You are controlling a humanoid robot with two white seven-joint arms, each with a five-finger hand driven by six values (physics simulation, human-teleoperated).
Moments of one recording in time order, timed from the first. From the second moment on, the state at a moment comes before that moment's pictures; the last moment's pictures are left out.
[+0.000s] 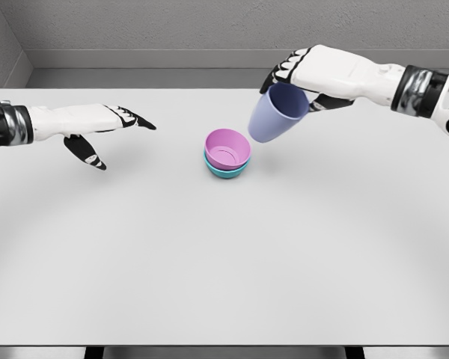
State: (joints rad) left arm -0.86 0.74 -0.81 -1.15 -0.15 -0.61 -0.61; right arm -0.77 -0.56 0.43 -1.46 0.46 -0.61 0.61
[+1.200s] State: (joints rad) left arm -0.86 0.75 -0.81 -1.15 -0.15 -0.61 -0.61; right arm -0.80 -0.49 0.52 -1.51 0.47 -0.61 0.61
